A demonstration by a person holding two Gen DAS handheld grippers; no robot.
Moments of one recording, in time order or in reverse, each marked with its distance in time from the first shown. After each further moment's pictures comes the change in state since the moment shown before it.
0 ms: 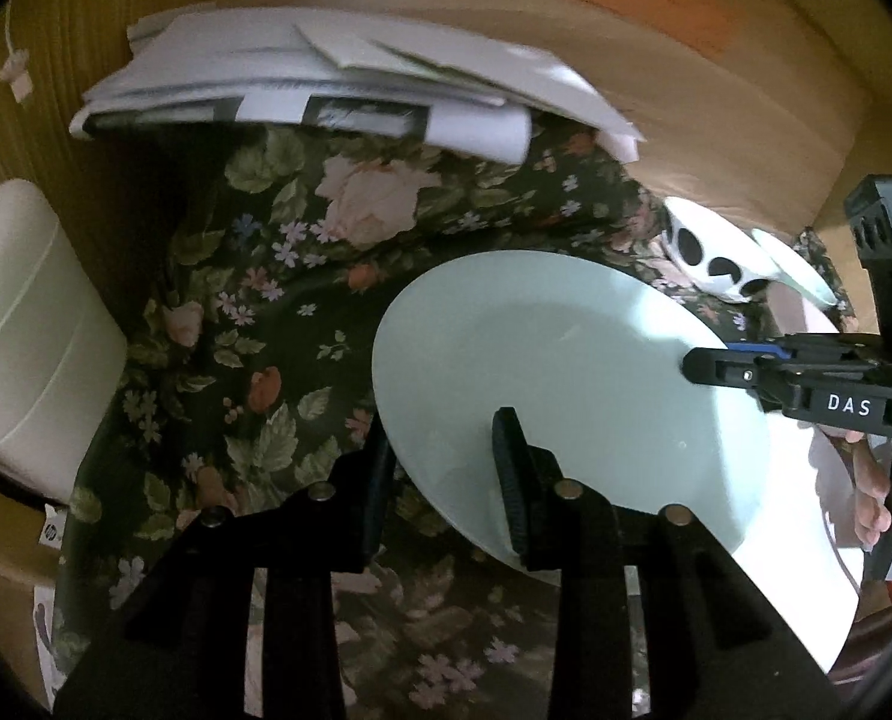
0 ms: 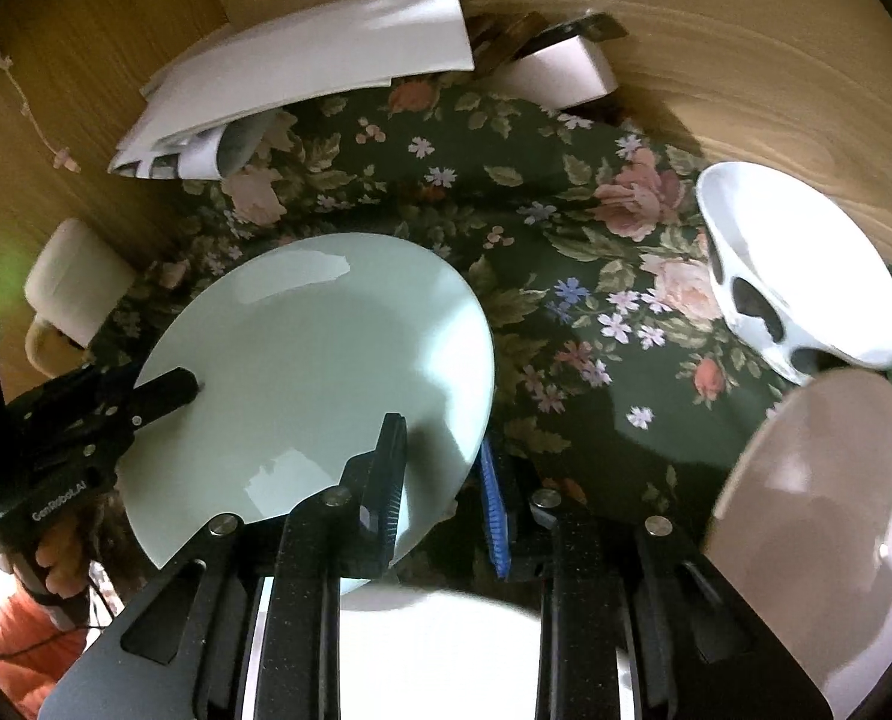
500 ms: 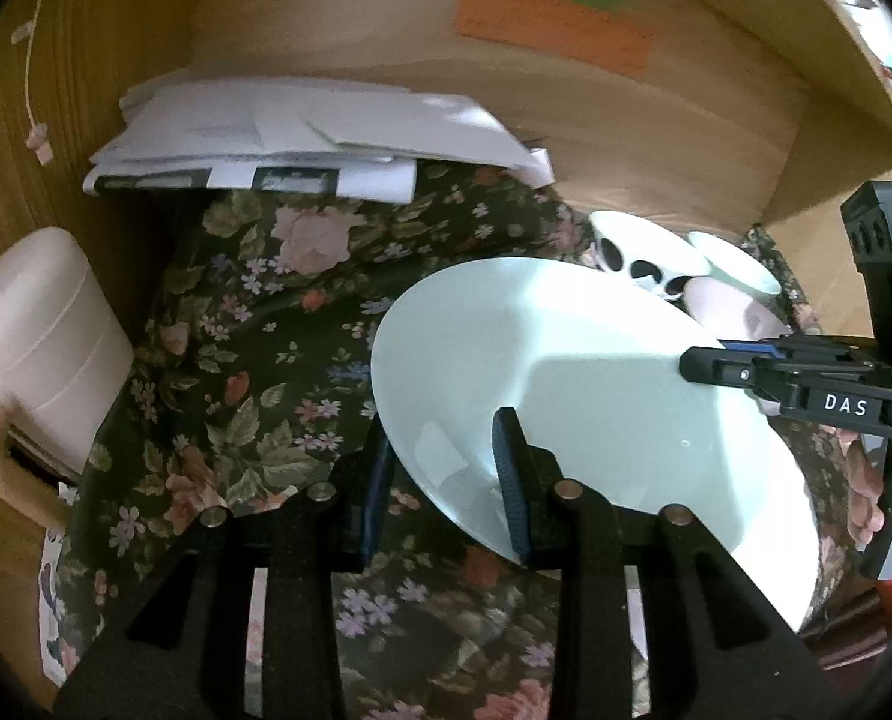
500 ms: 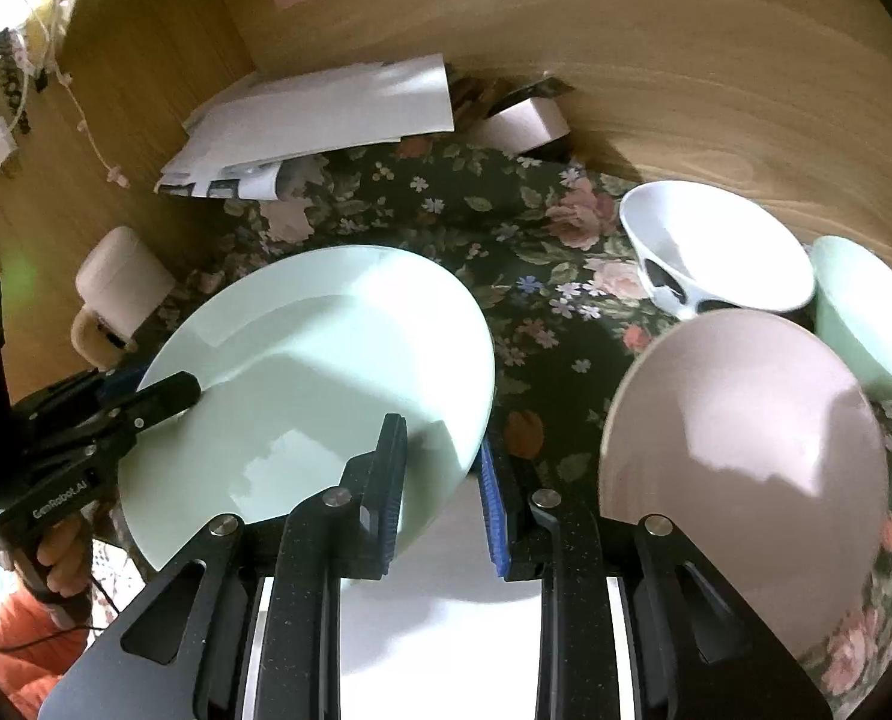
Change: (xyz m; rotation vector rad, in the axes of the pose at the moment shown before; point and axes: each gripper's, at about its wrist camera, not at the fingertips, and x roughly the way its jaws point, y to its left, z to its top) left arm -0.047 -0.040 -0.014 0.057 -0.080 -0.035; right arm -0.061 -0.008 -0.033 0.007 -0.112 -0.021
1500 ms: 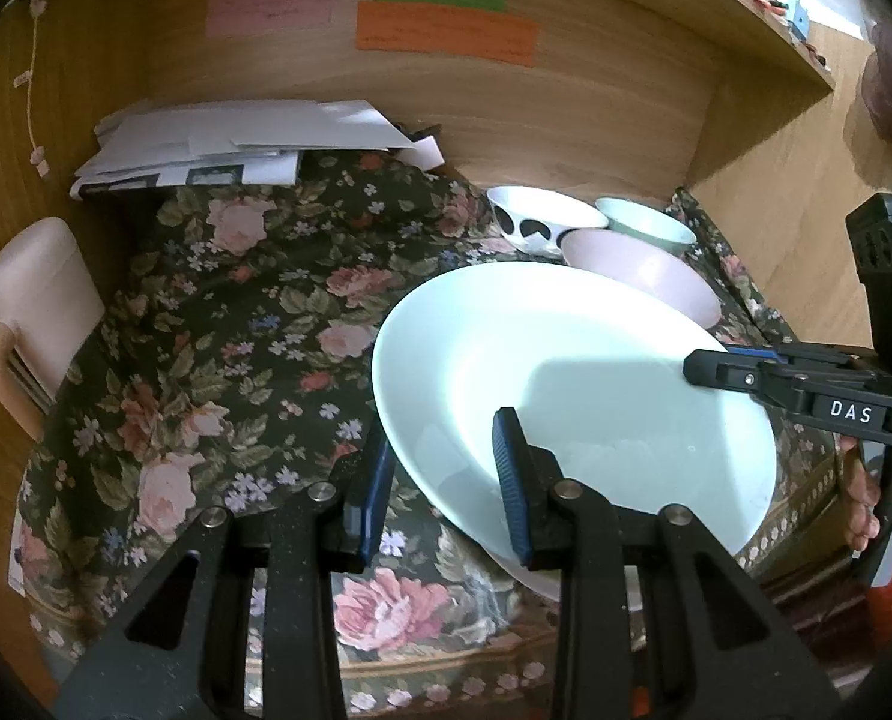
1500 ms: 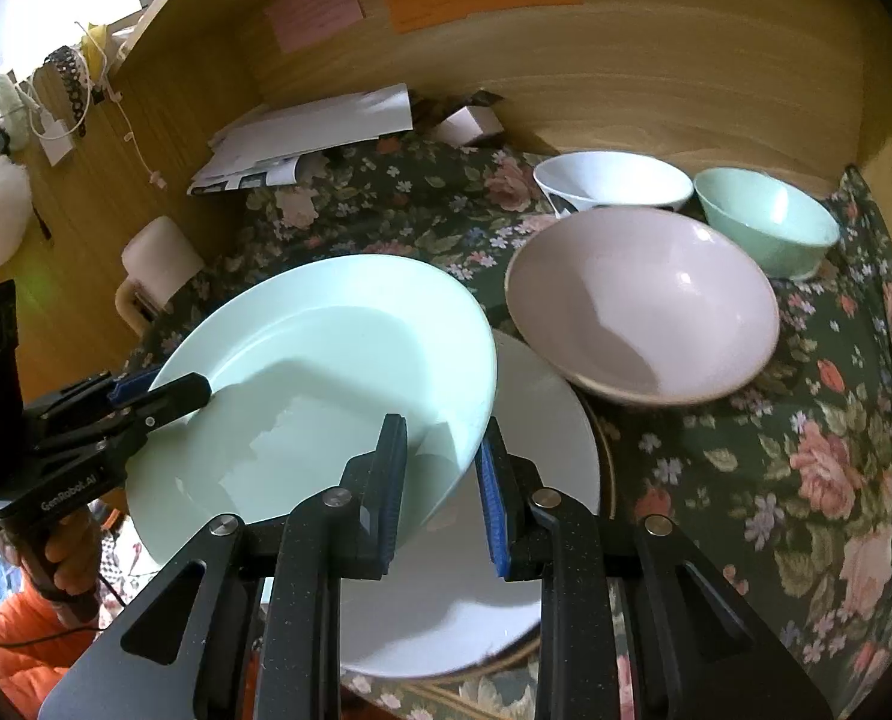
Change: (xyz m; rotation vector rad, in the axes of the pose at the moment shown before) left arm -0.044 -0.068 -0.052 0.068 -0.019 -0.054; right arm -0.068 -0.008 -0.083 0.069 -0.094 -0.021
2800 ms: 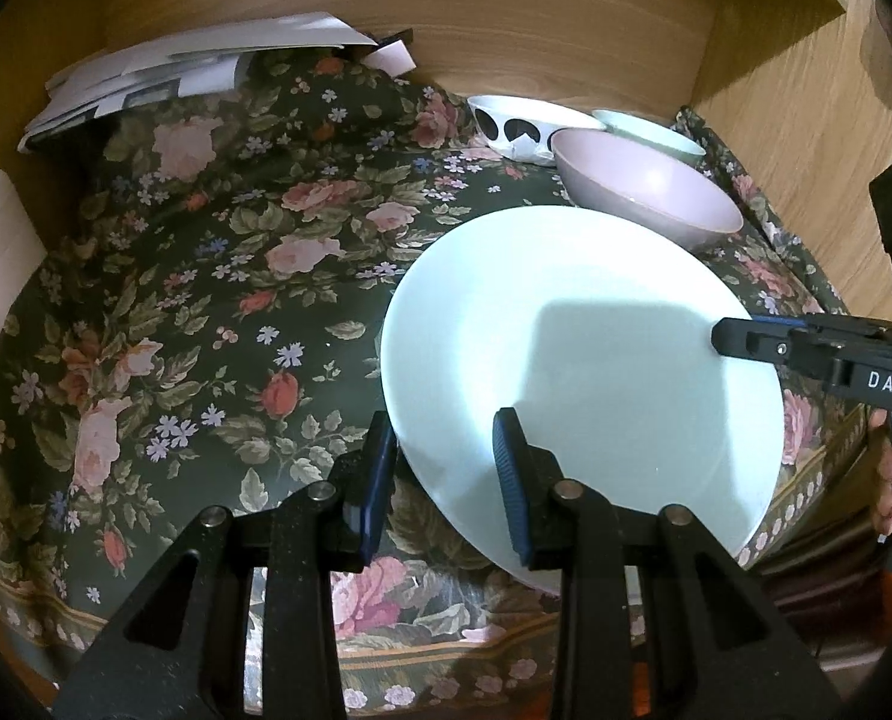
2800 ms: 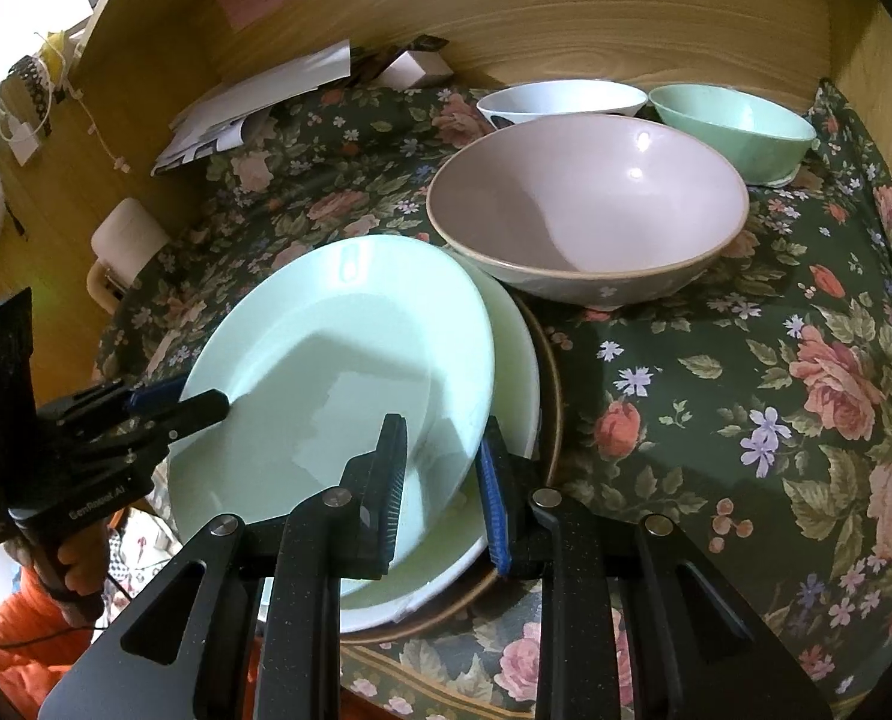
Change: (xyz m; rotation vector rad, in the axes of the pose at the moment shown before) left arm 0.049 -0.019 -0.023 0.038 0.144 0.013; right arm 0.010 -0.027 -0.030 0.088 0.058 -0.008
